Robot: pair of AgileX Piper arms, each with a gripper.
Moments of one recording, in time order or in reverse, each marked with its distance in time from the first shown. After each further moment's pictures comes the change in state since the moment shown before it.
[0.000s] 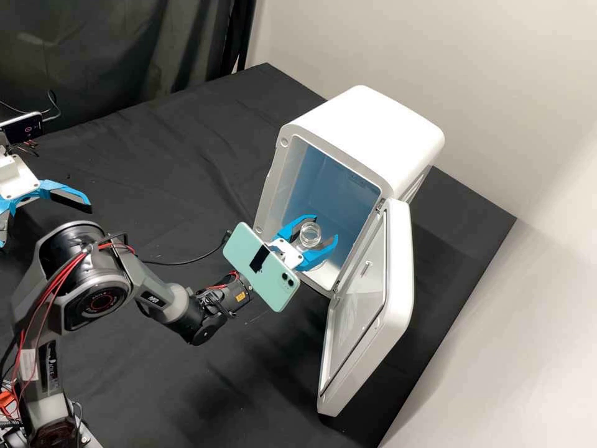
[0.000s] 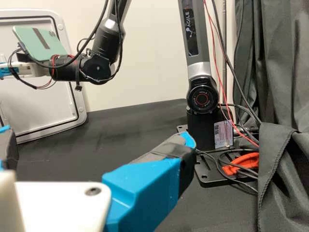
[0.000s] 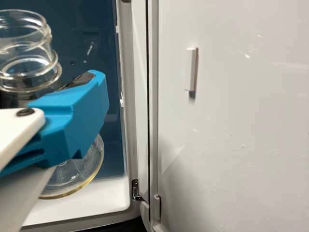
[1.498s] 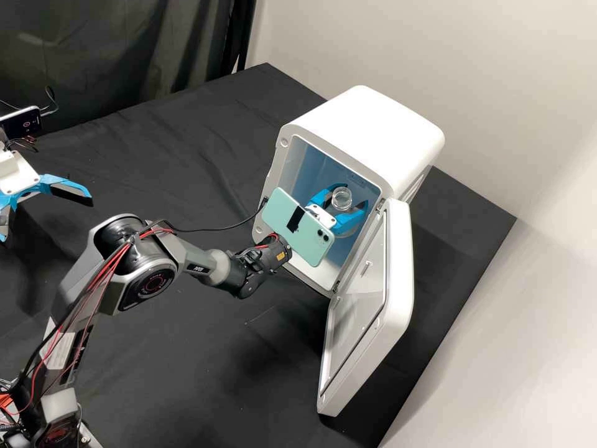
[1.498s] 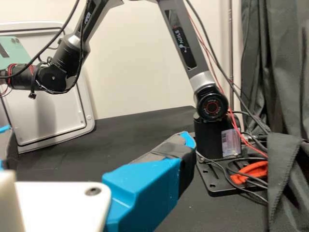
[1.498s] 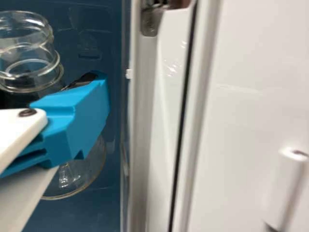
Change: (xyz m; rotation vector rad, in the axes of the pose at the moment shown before) left arm -0.003 0.006 -0.002 0.014 0.025 0.037; right arm 0.108 -0.012 -0.019 -0.063 0.022 0.025
